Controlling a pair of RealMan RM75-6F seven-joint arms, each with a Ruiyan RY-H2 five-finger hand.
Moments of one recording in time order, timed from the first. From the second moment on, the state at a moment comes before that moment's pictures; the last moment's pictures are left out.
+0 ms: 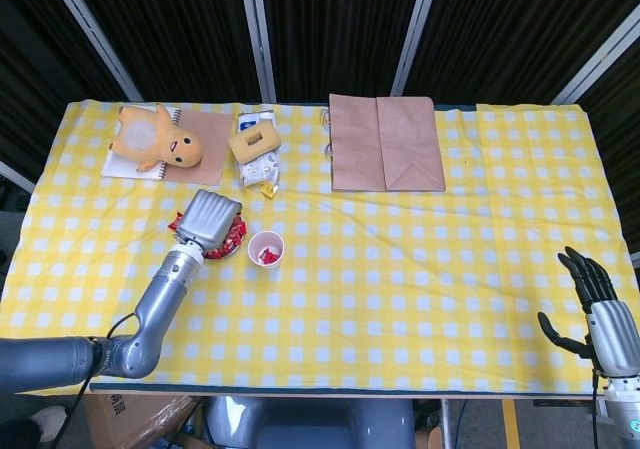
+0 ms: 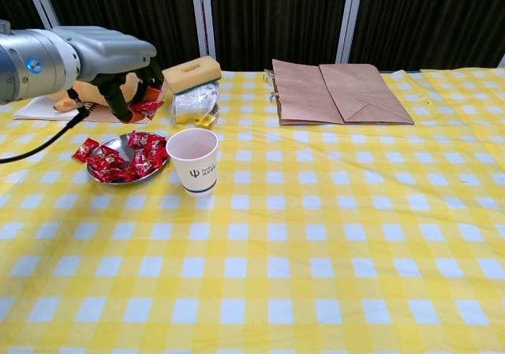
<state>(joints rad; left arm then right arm) -1.02 -1.42 -0.14 -1.68 0.62 1.07 0.88 0.08 -1.17 0.04 -1.38 -1.61 1.58 0.54</state>
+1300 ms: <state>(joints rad) -1.07 -1.48 -0.17 -1.70 0.59 1.11 0.89 0.08 -1.17 0.04 -1.38 -1.62 1.59 0.55</state>
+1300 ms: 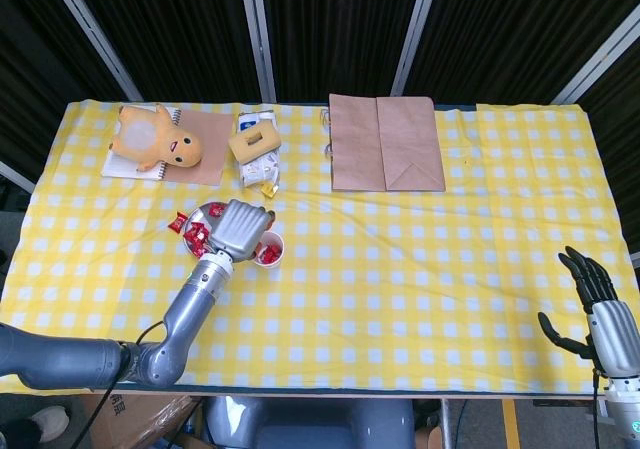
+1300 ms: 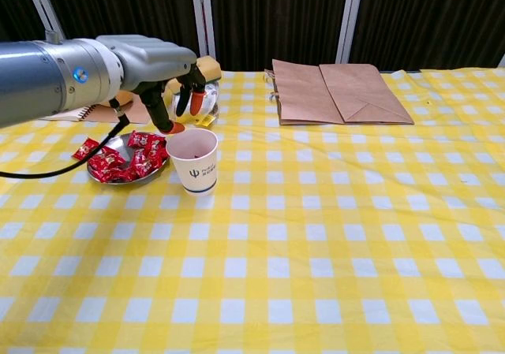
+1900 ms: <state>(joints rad) -1.01 -1.37 -0.09 -1.69 0.41 1.09 0.91 0.08 -1.17 0.03 -1.38 -1.62 1.59 0.54</state>
